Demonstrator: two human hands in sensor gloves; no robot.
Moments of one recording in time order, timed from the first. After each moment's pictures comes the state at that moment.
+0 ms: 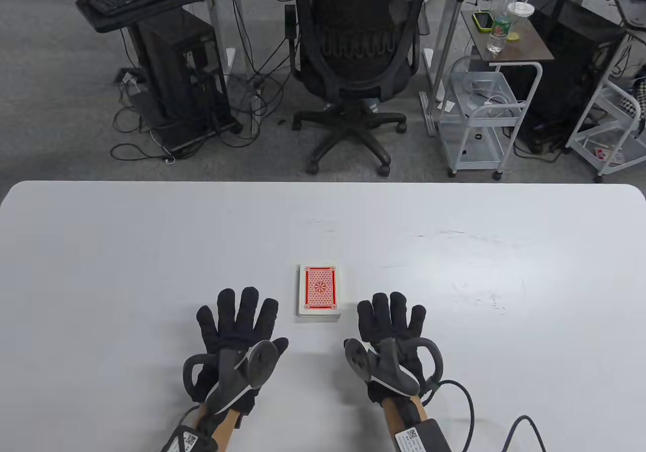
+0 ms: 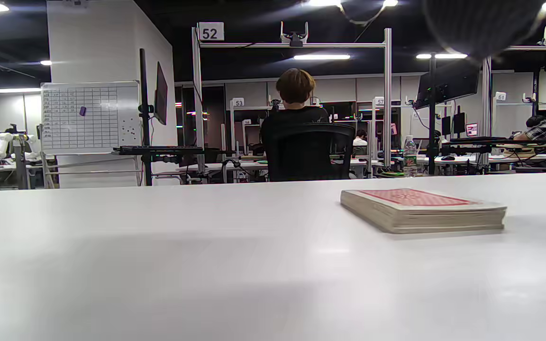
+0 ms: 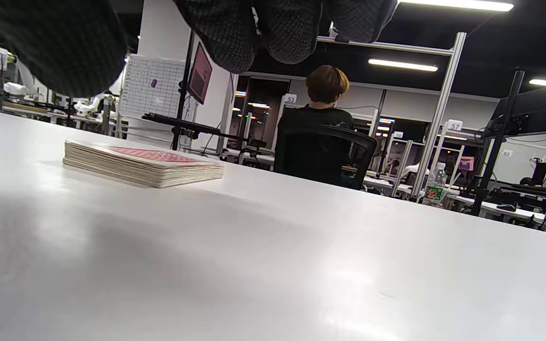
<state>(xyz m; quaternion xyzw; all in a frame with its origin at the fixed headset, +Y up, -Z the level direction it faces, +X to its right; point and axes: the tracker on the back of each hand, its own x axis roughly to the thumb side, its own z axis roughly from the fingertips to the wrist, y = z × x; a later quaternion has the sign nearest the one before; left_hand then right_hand) -0.161 -0.721 -0.297 0.11 -0.03 0.00 0.99 0.085 -0.737 -0.317 -0.11 0.08 -0.99 0.07</state>
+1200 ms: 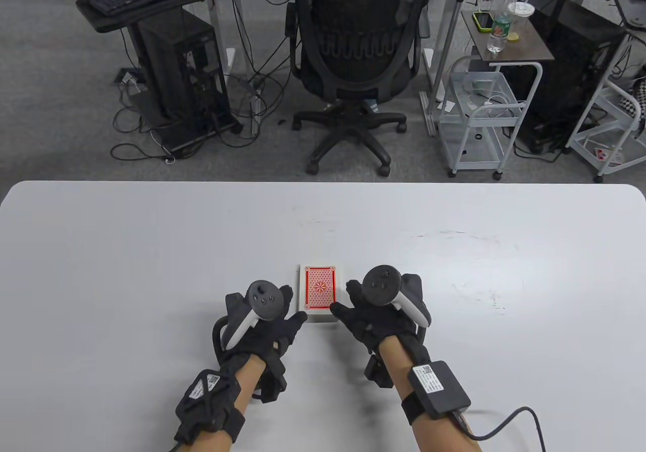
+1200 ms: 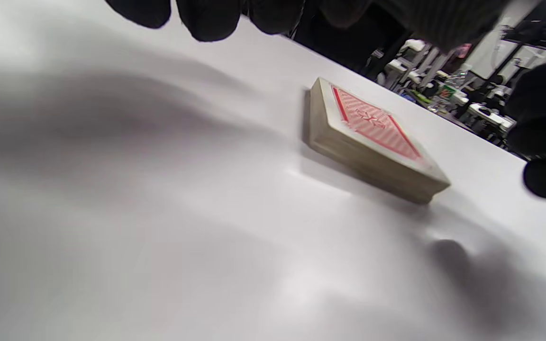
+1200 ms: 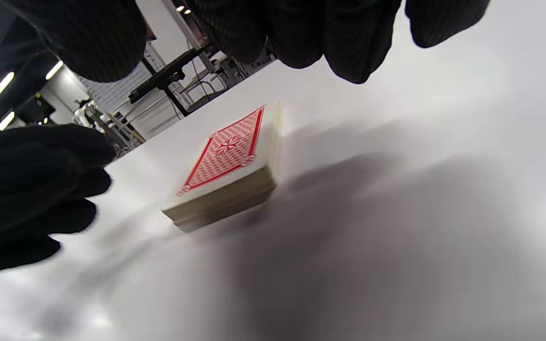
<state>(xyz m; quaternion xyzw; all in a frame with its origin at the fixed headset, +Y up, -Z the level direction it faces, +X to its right) -0.144 -0.745 -0.398 -0.17 0.03 0.25 0.95 0.099 -0.732 -0.411 -0.07 -0.19 -0.92 -0.33</state>
